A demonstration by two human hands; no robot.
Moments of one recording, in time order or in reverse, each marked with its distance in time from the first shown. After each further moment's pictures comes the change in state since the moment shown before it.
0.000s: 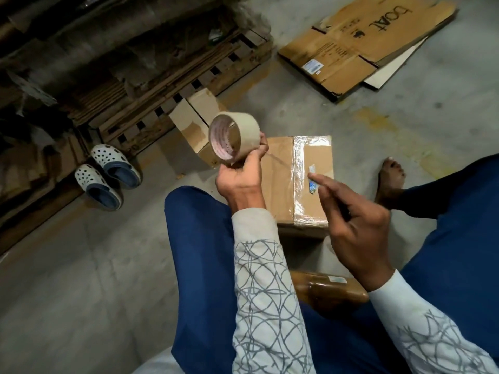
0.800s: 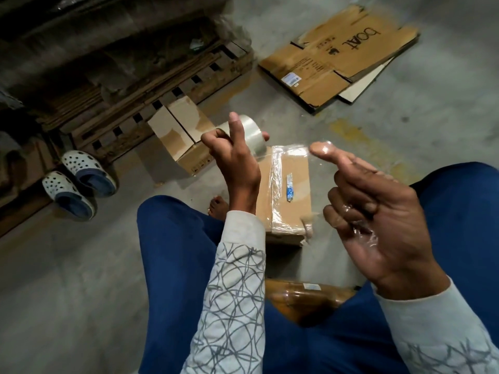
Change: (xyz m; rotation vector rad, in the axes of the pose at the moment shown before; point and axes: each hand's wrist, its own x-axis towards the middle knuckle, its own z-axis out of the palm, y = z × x) left_hand -0.009 -0.060 0.003 1.292 -0.243 0.737; right_hand 0.050 -0.057 -0.064 1.146 -0.142 0.734
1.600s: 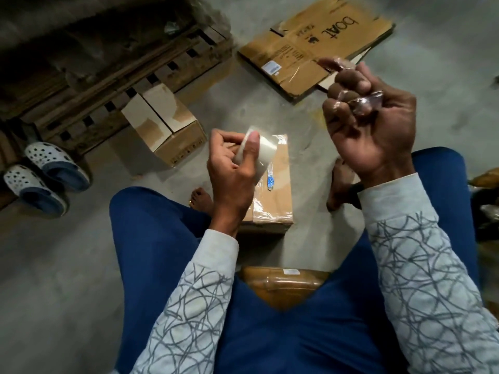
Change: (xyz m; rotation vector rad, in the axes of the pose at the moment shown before) left_hand -0.049 -0.004 -0.019 0.316 -0.264 0.191; right_hand 0.090 -0.045 -0.040 0.413 -0.183 -0.034
